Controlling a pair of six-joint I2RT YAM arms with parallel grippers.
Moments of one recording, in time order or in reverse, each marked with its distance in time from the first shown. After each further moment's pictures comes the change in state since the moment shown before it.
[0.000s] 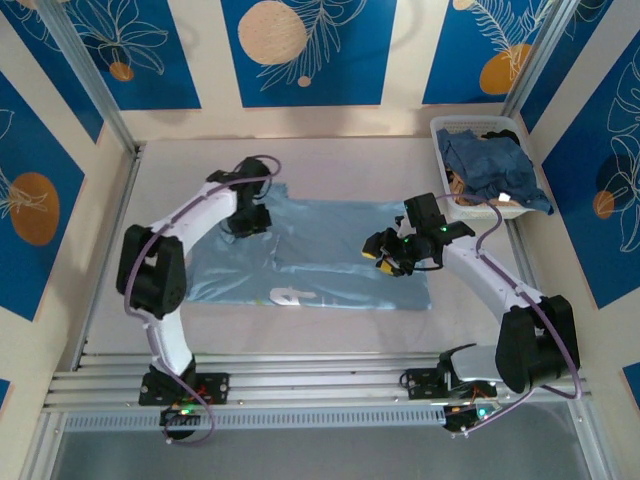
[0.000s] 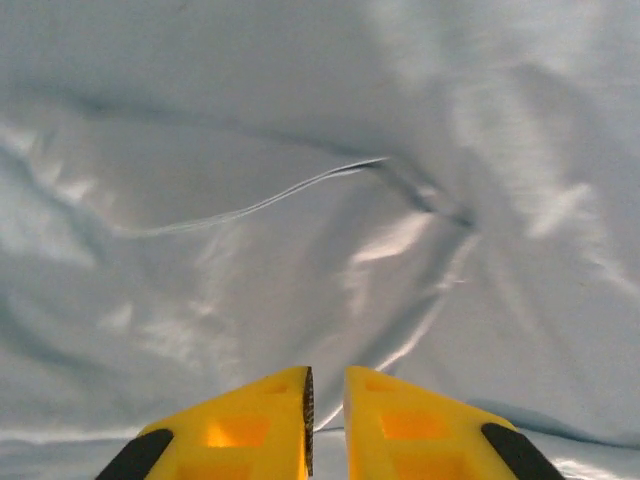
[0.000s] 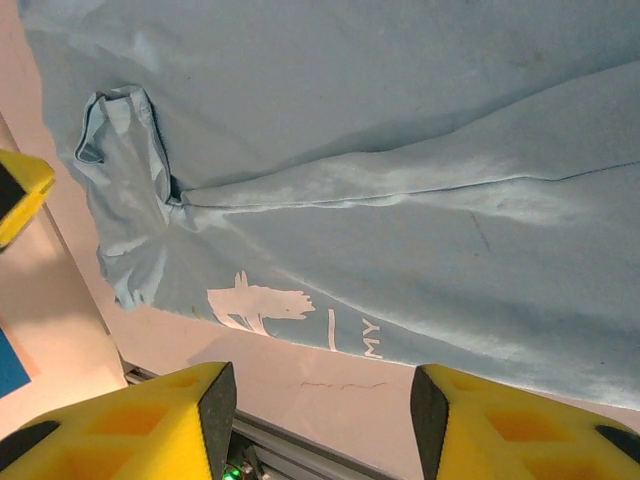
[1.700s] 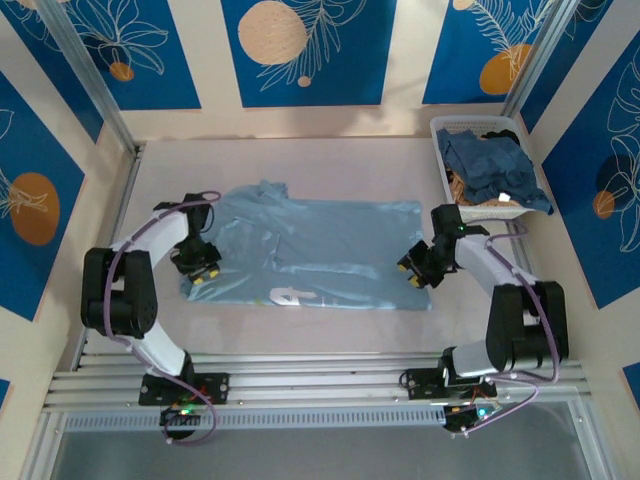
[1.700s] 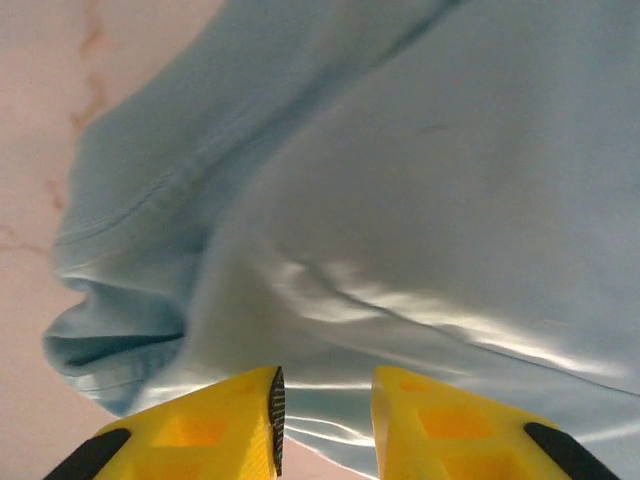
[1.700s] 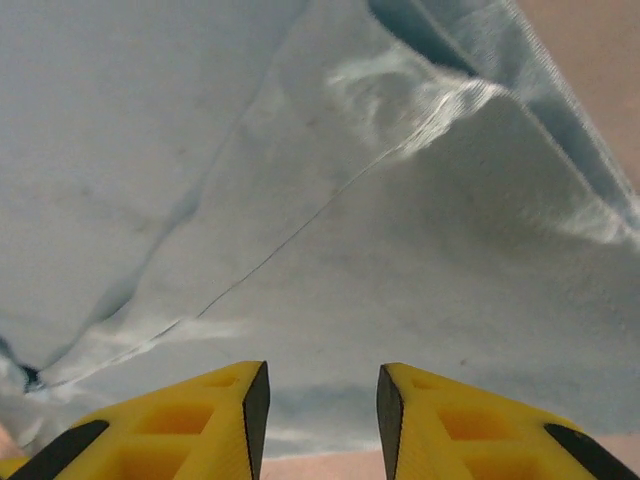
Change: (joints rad) left arm 0.296 -0.198 -0.381 -0.093 -0.006 0.039; right arm -0.235 0.123 -0.078 -0.097 0.163 0.052
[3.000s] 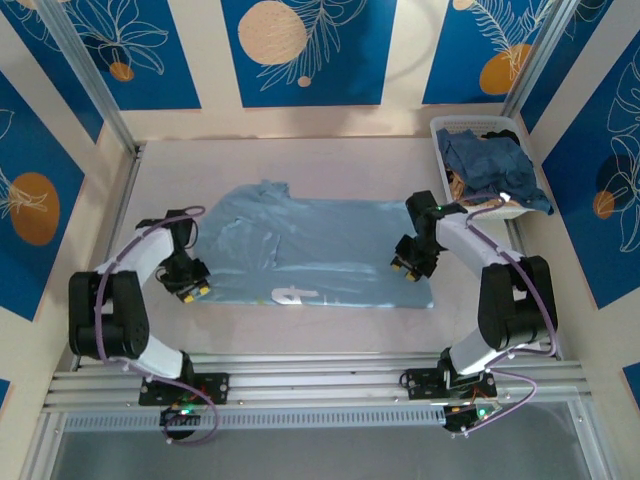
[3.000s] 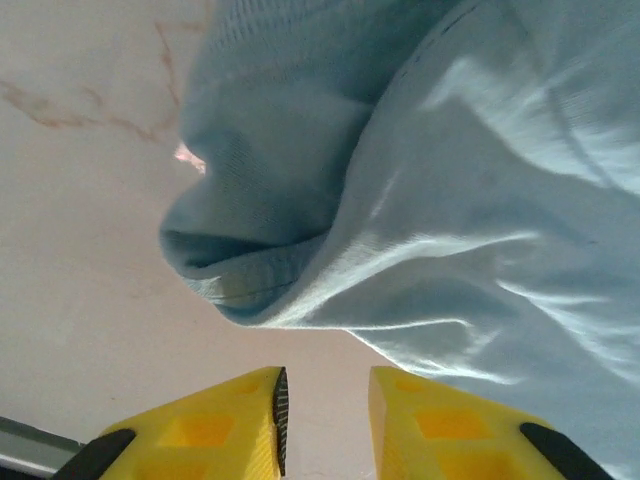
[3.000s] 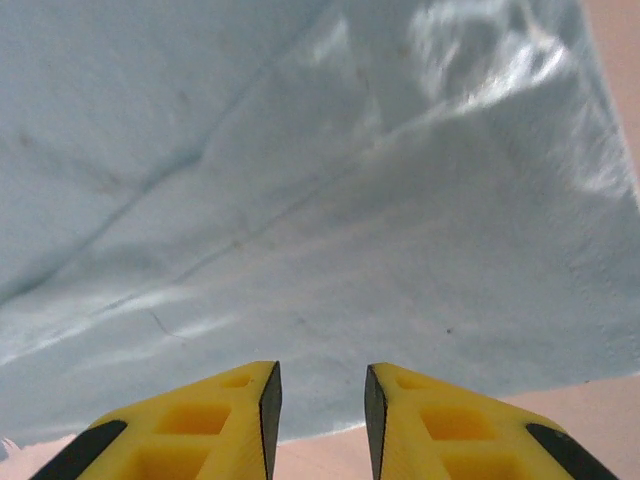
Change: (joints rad) left arm 0.069 -0.119 -0.137 -0.028 0.050 0.055; right arm 0.148 0.108 0.190 -0.202 0.173 -0.054
